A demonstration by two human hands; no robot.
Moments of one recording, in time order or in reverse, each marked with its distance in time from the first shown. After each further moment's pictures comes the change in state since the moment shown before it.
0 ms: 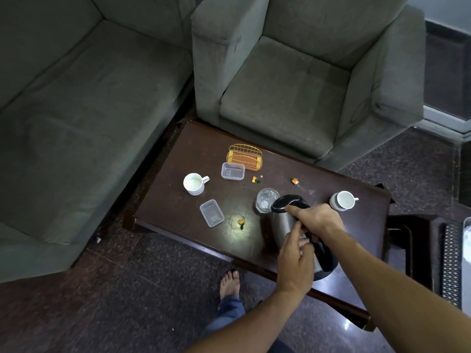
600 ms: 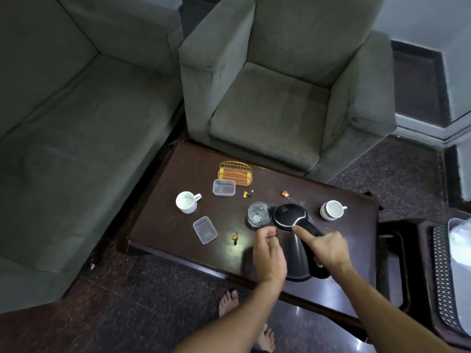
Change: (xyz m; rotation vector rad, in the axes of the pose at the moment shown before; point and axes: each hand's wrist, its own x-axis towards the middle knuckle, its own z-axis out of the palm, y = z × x) left_hand 0.031 0.005 -0.009 -0.041 0.330 -0.050; right_hand -0.004 0.072 -0.003 0.243 0.211 -0.129
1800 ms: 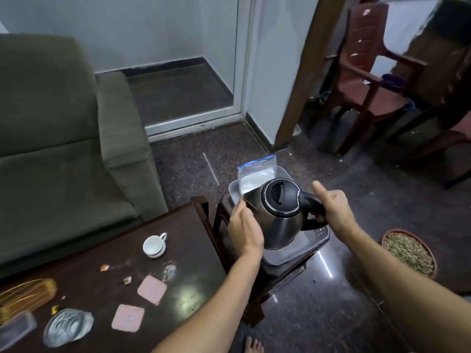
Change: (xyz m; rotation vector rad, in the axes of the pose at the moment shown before) left_hand -0.232 0.023 0.395 0.147 -0.582 0.192; right_hand 0.022 0.344 -0.381 0.748 0.539 0.026
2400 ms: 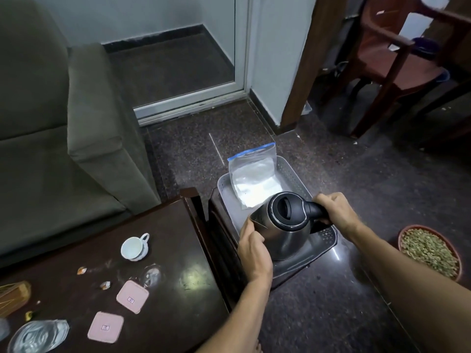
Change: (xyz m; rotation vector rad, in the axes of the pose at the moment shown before) left_hand 0.022 -0.100 0.071 -0.040 -0.010 -0.133; right_hand 0.115 0.114 -0.015 -0.114 -0.183 0.169
